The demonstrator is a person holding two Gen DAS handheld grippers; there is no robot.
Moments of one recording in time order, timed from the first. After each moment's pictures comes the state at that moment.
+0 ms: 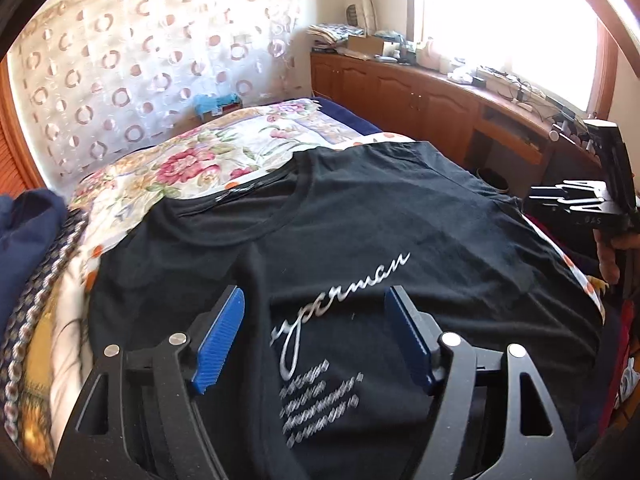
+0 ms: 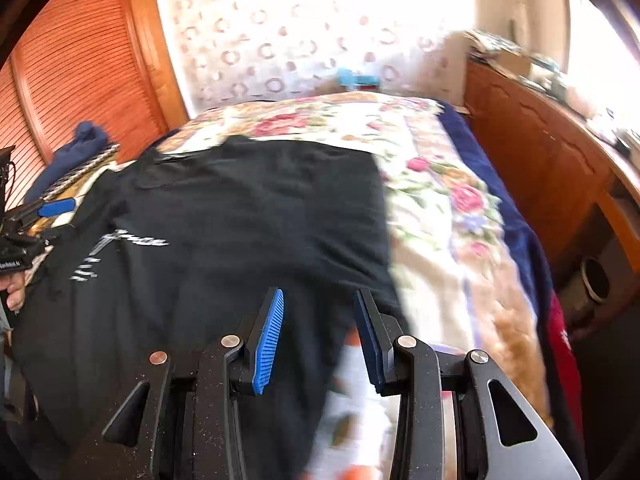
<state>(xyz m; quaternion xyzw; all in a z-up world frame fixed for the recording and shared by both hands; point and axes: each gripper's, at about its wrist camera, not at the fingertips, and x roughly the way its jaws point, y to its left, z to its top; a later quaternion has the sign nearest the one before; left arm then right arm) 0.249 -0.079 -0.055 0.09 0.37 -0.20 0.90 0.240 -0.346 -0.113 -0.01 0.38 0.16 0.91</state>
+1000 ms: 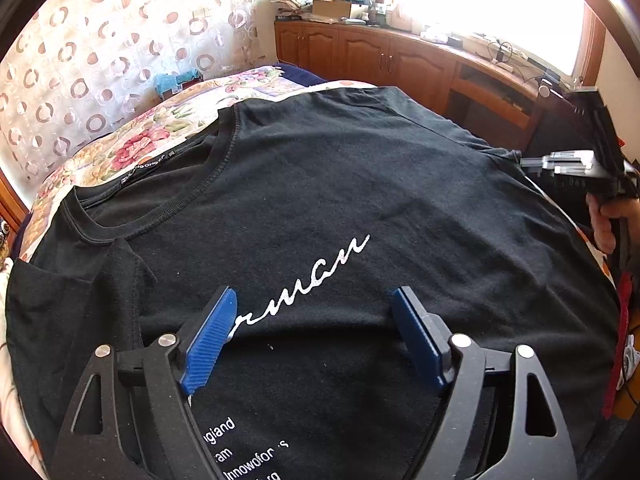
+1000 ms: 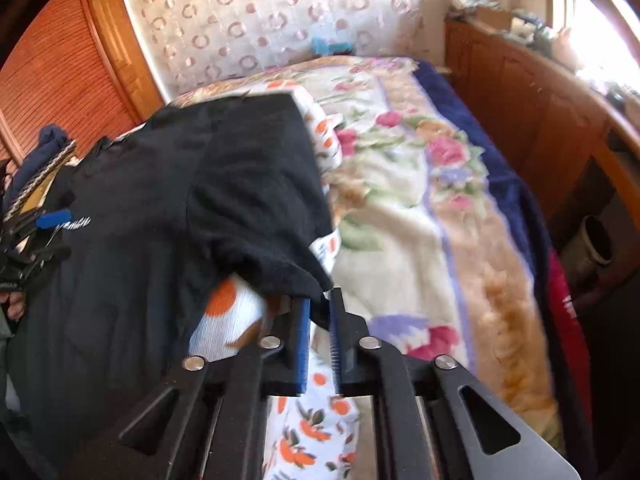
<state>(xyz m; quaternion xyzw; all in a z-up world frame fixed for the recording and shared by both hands) 0.267 -0.134 -0.106 0.12 0.42 -0.24 0.87 0.269 -0.397 -0.130 0.02 0.43 0.13 0.89</state>
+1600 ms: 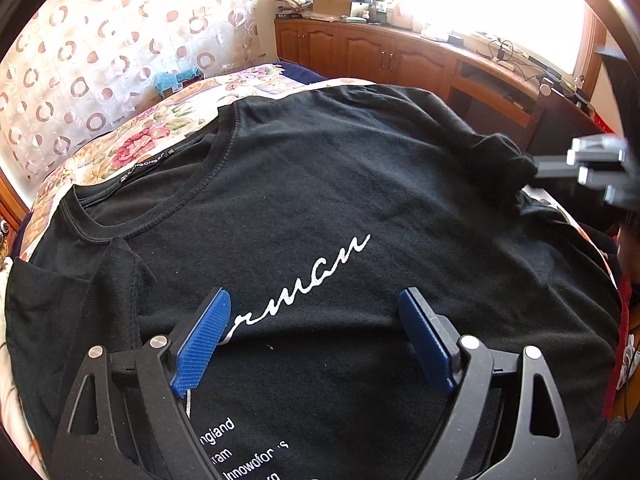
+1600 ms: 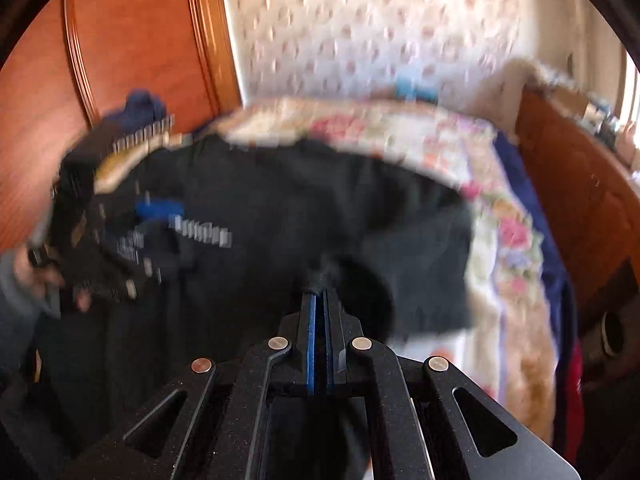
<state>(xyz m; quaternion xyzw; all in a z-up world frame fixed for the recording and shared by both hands) 0.269 -0.135 -0.108 0.12 0.42 -0.24 0.87 0.221 -0.294 -0.076 -0.07 0.38 0.25 0.89</state>
